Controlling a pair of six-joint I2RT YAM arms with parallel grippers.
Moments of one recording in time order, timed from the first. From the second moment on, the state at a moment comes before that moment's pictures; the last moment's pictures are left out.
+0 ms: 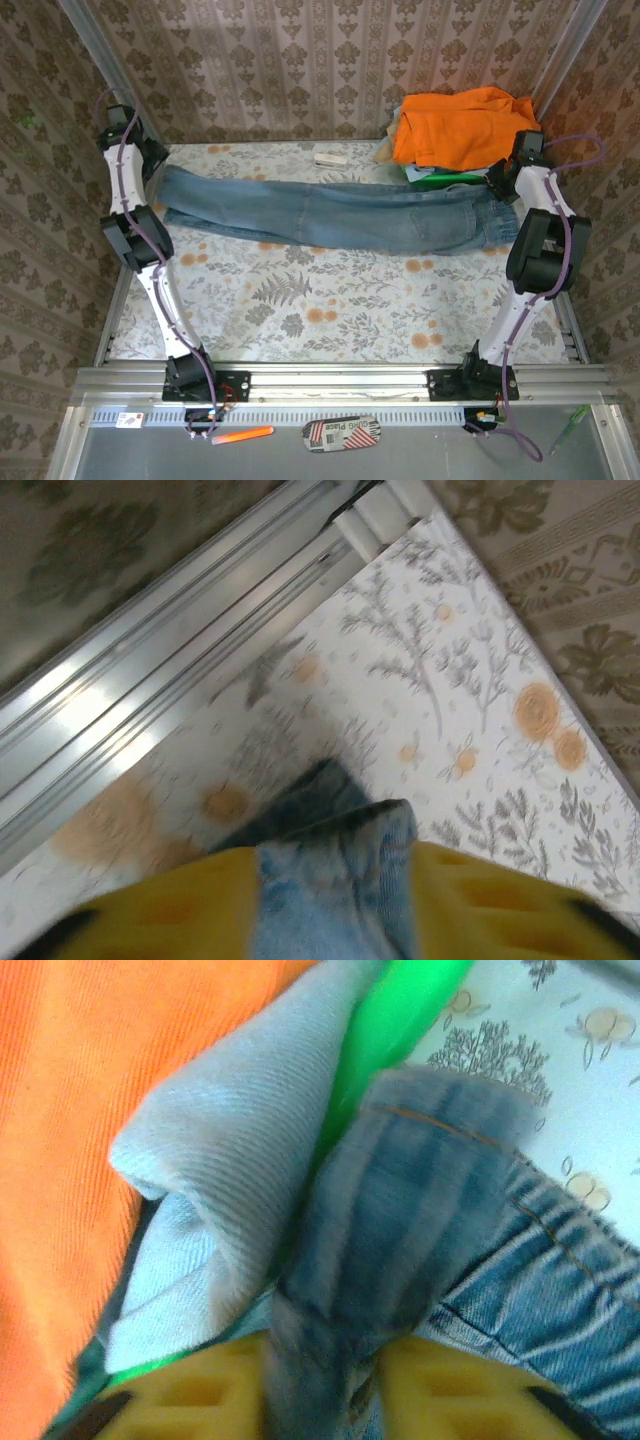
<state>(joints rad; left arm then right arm) 0.27 2.52 2.59 -1.02 0.09 -0.58 -0.34 1.97 1.60 -0.60 -0.06 0.70</state>
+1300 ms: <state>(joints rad) -0.01 1.89 1.13 -0.20 0.36 -0.63 0.27 1.97 1.34 -0.63 -0.08 0.51</state>
